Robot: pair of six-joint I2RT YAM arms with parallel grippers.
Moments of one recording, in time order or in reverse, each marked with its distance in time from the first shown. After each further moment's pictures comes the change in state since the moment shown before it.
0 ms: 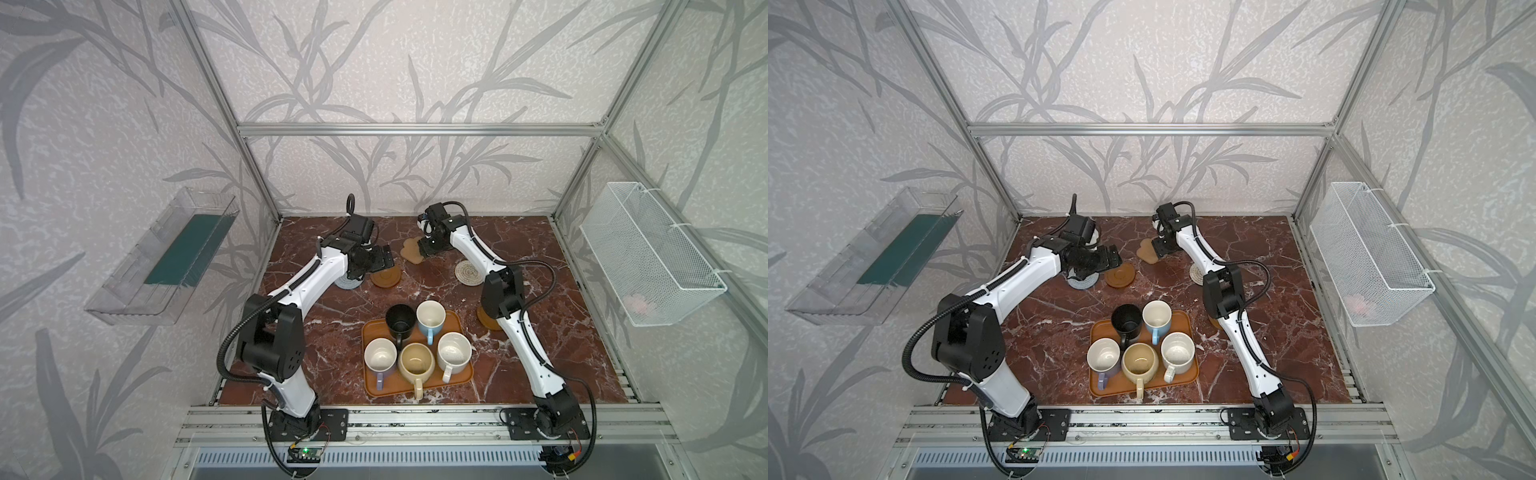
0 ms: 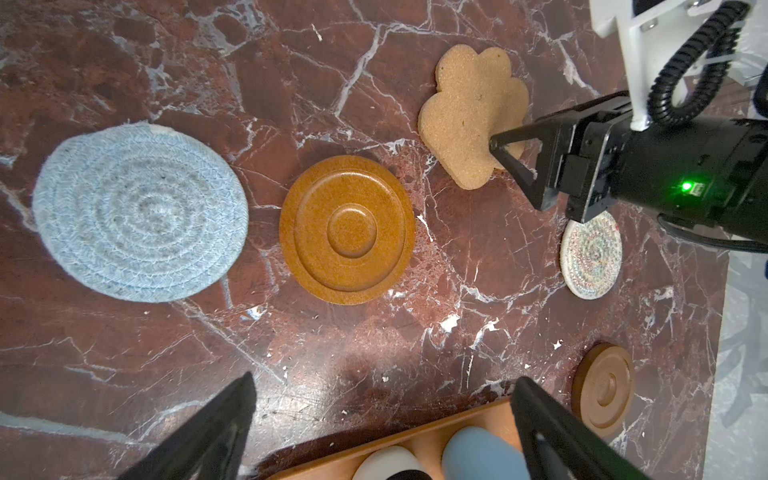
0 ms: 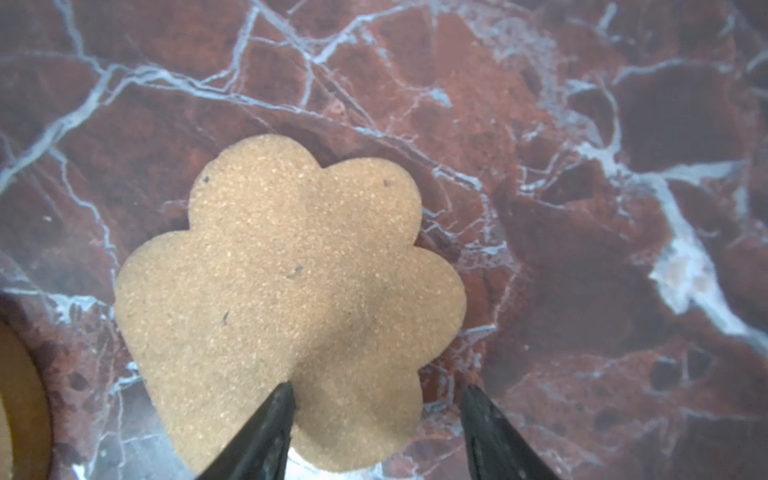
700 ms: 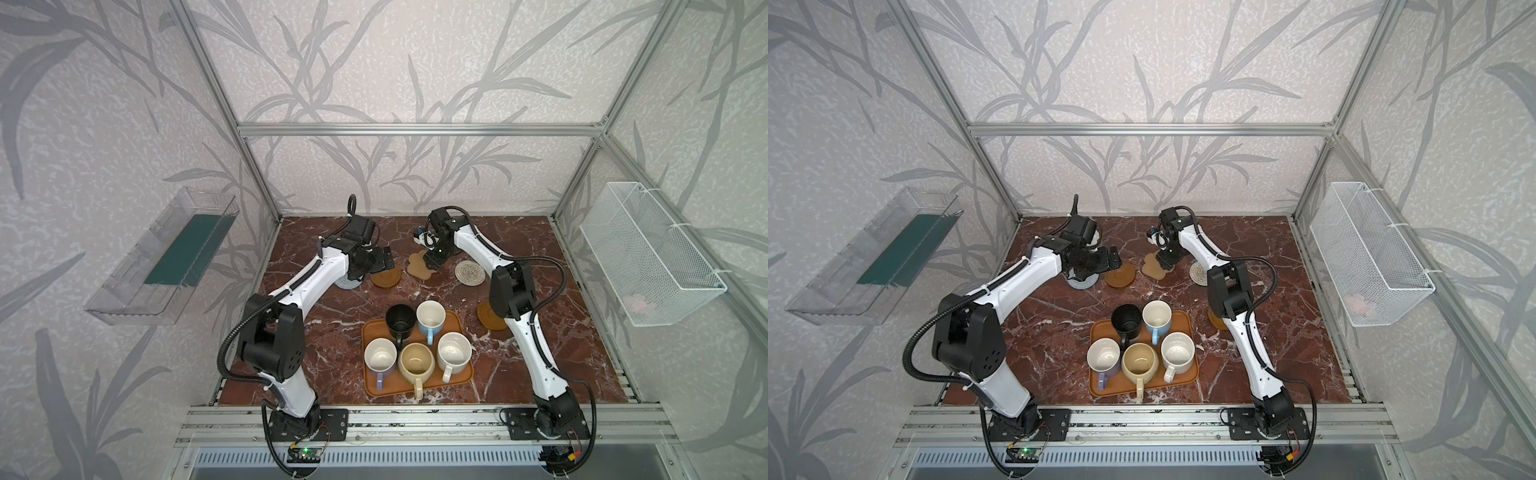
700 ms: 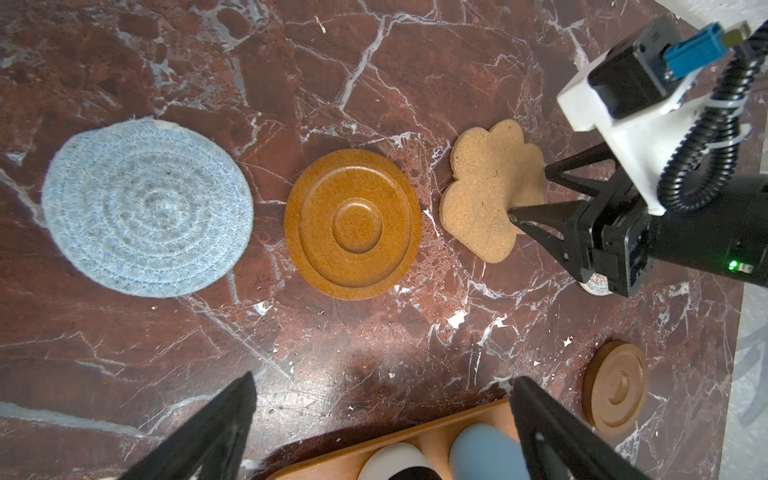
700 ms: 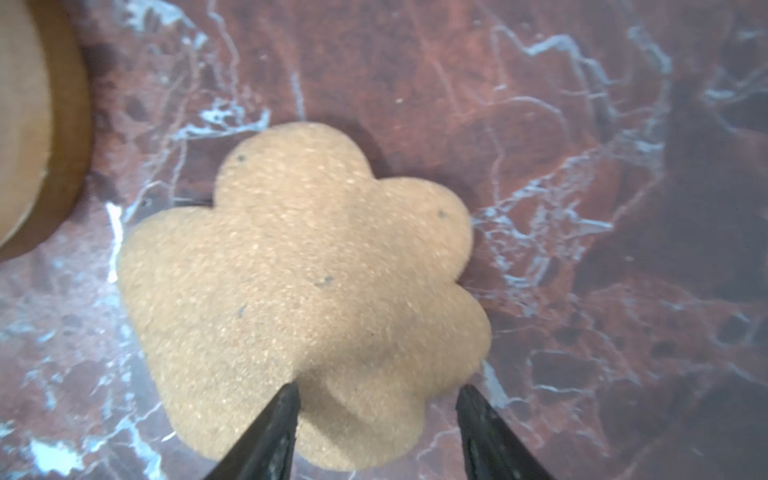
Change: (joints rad) left arm -0.006 -0.008 0.000 -0.013 -0.007 0.017; right arm 0.002 -0.174 -0.280 -0.055 -0.071 -0.349
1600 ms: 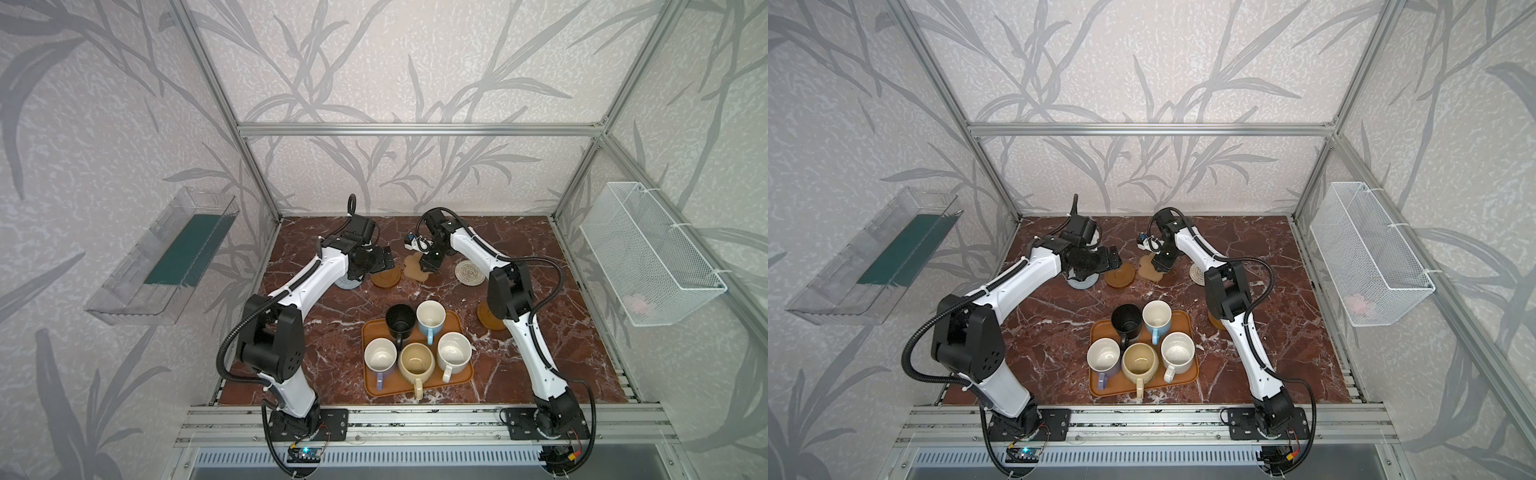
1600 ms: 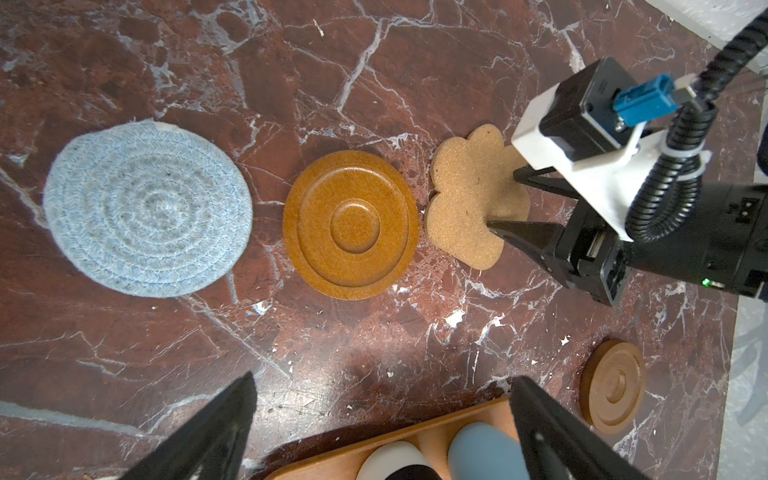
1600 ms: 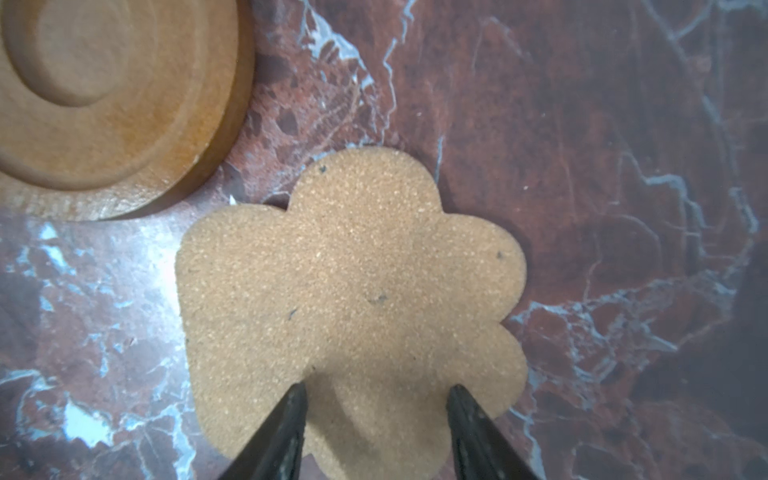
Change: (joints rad) left arm -0.001 -0.004 -0.003 0.001 0.007 0.000; right arm 0.022 -0.003 -0.014 0.030 -0.047 -0.214
